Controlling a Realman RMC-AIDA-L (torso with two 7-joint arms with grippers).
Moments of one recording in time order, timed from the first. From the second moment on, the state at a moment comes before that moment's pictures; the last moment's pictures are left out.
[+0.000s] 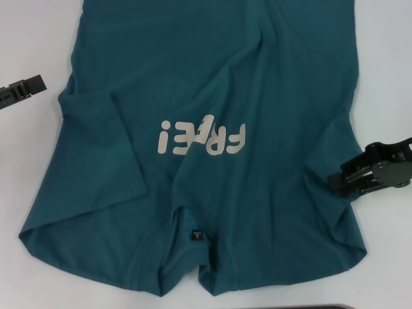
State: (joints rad) left arm -0.39 -2.08 -2.88 -0.83 -1.02 1.66 -1.88; right arm 0.65 1.92 -0.63 -0.55 -2.55 -1.74 2.57
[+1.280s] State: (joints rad) left arm -0.38 -2.08 -2.88 -0.83 -1.02 1.64 -1.88; right arm 0.67 1.95 -0.62 -0.53 -2.45 -1.60 2.58
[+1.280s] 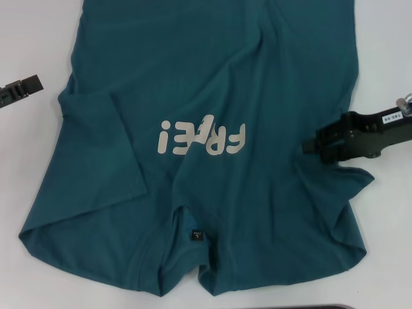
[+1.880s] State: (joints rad) left arm -0.38 -2.08 -2.88 -0.83 -1.02 1.64 -1.88; right arm 0.70 1.97 -0.63 -0.53 -2.25 -1.48 2.46
